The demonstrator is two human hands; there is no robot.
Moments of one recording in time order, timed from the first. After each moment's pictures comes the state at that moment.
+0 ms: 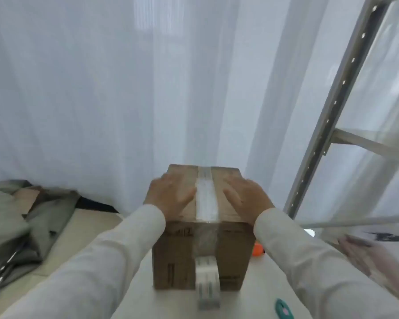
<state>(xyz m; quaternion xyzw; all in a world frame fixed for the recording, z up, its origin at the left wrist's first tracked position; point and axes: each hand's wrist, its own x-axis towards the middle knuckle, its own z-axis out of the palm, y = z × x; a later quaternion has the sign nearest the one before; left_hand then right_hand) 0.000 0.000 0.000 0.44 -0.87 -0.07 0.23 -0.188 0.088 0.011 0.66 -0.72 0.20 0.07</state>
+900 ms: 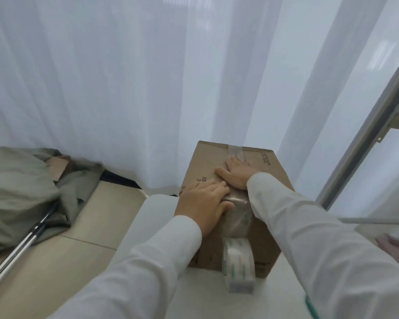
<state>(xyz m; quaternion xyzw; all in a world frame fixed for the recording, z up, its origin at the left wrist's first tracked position) 0.008 0.034 -0.057 0.36 -0.90 -0.01 0.23 -0.156 -0.025 -0.030 0.64 -0.76 0.01 -0.08</state>
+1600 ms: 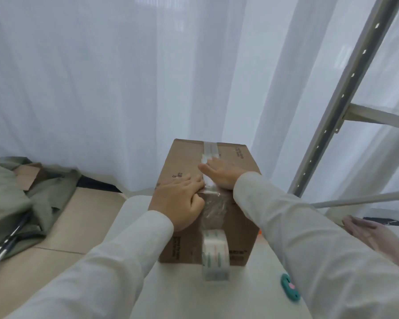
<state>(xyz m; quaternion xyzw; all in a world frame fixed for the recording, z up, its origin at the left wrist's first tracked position) 0.012 0.046 -0.047 0.37 -0.90 -0.04 0.23 -0.158 0.020 -0.015 0.65 -0.75 0.03 -0.12</state>
